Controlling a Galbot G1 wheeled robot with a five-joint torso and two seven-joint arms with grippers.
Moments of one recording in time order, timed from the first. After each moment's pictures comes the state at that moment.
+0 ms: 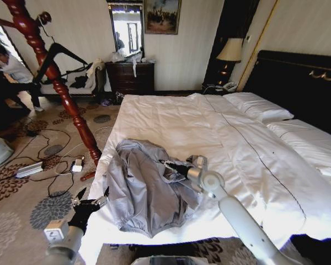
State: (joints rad) left arm 2.04 -1.05 -0.72 -2.50 -0.55 0.20 -0.36; right arm -0.79 1.17 0.10 1.72 1.41 -0.62 0.25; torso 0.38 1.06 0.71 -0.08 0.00
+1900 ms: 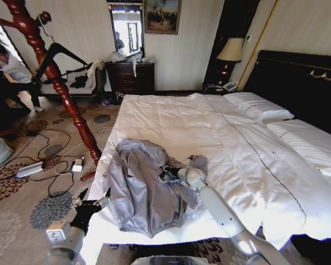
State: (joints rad) left arm 2.03 -1.03 -0.70 -2.50 -0.55 0.20 -0.36; right arm -0.77 1.23 0.07 1.49 1.27 -0.63 0.23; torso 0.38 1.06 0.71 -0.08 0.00
